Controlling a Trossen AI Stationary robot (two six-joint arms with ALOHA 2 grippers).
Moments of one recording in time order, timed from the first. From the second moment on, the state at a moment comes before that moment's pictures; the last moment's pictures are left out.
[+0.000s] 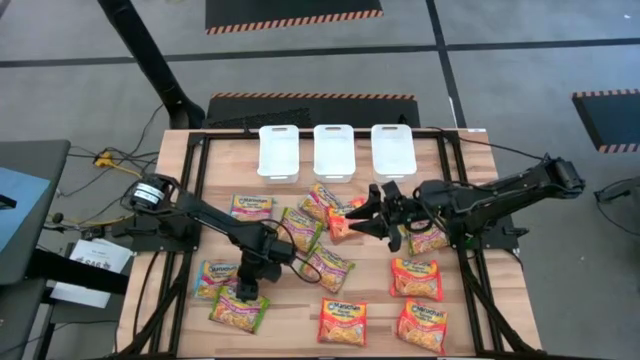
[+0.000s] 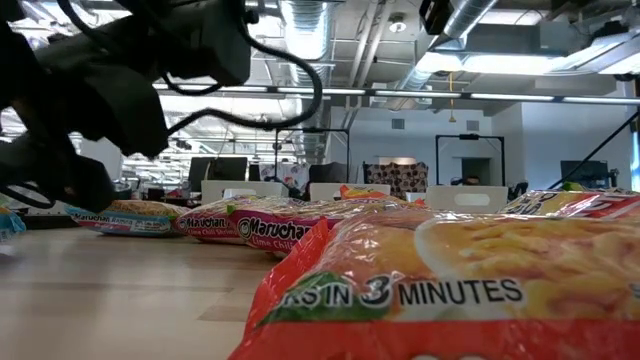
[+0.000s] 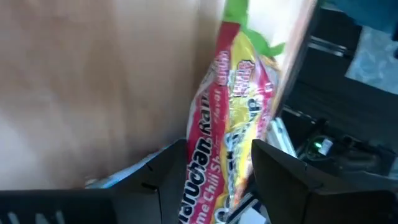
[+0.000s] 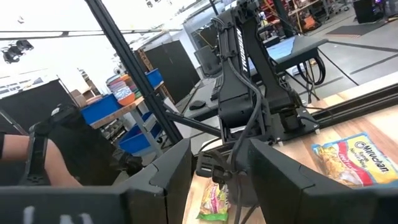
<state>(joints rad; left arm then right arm) -0.28 1.77 0.96 -0.70 0.76 -0.32 0.16 1.15 0.70 0.53 -0.02 0.49</state>
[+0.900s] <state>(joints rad) -0.41 1.77 0.96 -0.60 0.69 -0.39 0.16 1.15 0.70 0.53 0.00 0.49</state>
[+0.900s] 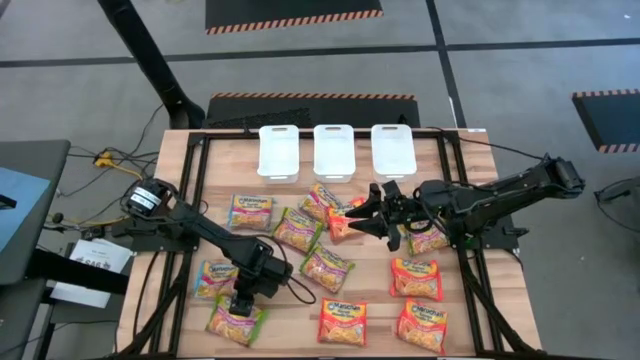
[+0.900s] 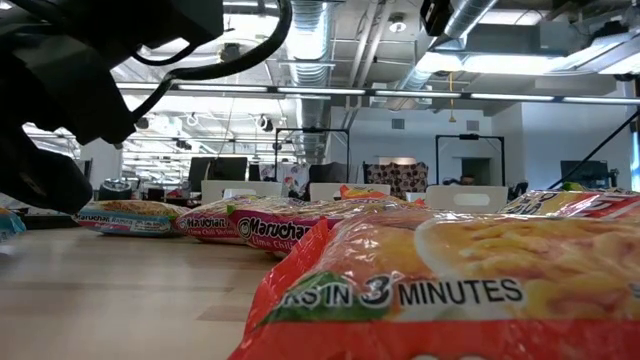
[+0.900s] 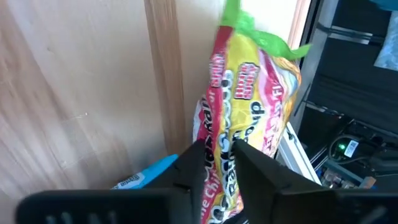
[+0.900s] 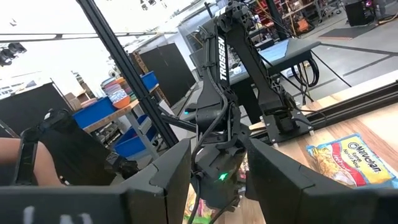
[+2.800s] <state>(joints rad) -0.03 1.63 1.02 -0.65 0.74 -0.25 0.20 1.25 0.85 0.24 -0.26 0.46</state>
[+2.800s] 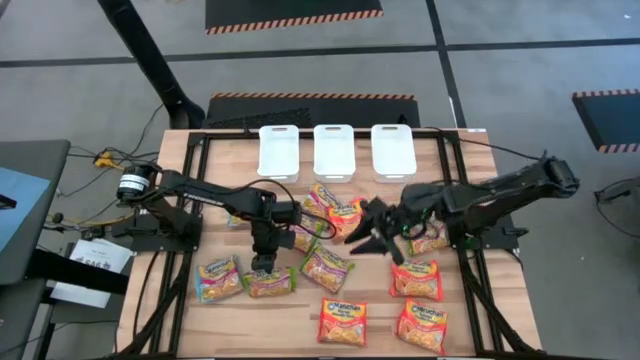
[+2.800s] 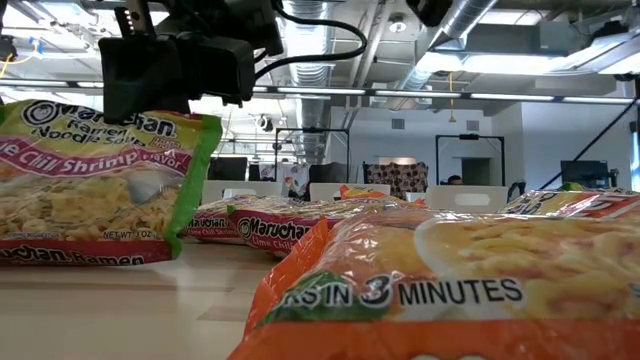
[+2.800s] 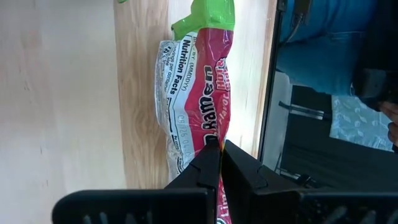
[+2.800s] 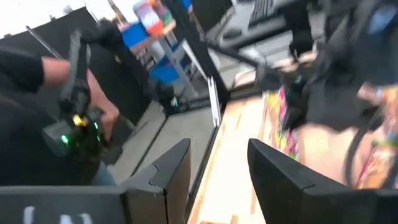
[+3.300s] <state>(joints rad) -0.03 1.63 1.02 -0.63 0.75 -0.27 0.30 1.55 0.85 0.49 -0.23 0.49</state>
